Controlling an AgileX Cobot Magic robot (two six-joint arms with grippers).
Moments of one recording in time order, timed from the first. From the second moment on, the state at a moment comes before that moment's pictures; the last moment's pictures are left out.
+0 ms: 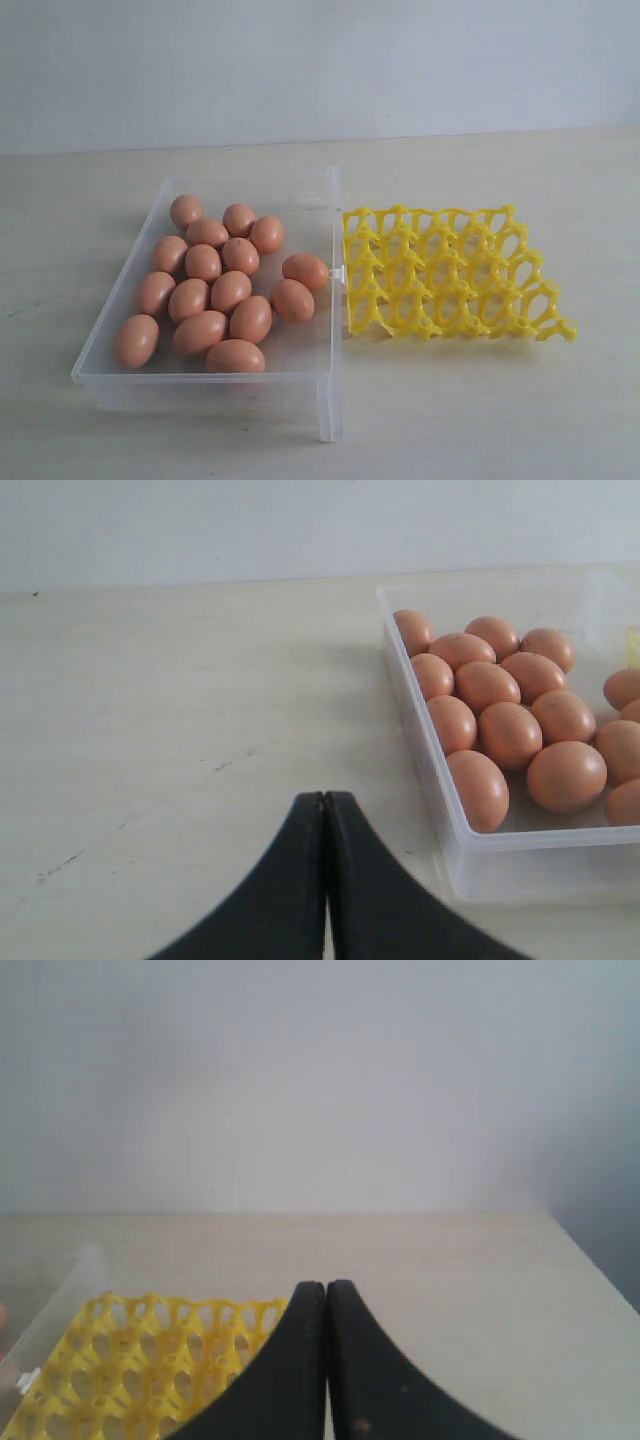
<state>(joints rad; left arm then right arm) -0.05 0.01 0.00 -0.19 0.37 0.15 -0.01 0.22 -0.55 0.05 0.60 -0.10</state>
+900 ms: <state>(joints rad) -0.05 0.01 0.00 -0.19 0.37 0.15 0.53 1.34 -1.07 0.43 0.87 -0.40</state>
